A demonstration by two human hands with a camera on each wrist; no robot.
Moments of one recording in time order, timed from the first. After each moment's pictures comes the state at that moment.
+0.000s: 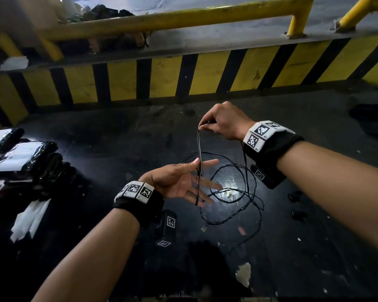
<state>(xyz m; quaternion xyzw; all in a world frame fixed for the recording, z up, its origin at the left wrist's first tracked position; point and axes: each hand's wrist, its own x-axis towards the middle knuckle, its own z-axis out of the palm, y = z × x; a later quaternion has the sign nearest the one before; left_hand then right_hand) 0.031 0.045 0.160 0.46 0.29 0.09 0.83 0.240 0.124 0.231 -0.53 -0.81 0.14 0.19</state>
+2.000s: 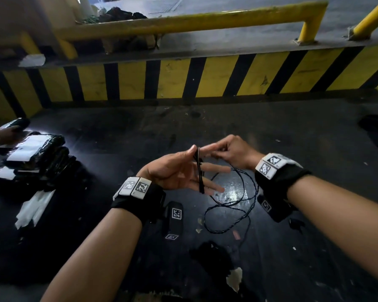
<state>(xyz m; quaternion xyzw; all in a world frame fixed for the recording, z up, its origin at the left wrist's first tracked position) 0.054 0.035 0.191 0.47 0.19 0.19 0.84 0.276 0.092 0.171 -0.47 -0.78 0.34 0.24</state>
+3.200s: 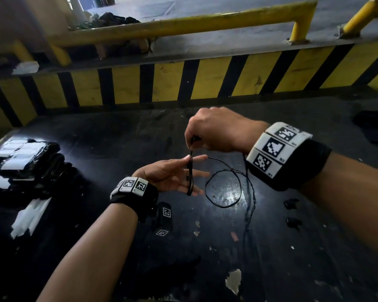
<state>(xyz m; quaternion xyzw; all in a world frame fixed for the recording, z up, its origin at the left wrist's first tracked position) 0.043 0.057 0.164 0.45 0.37 0.19 0.79 0.241 0.052 0.293 -0.40 -0.91 0.02 0.04</state>
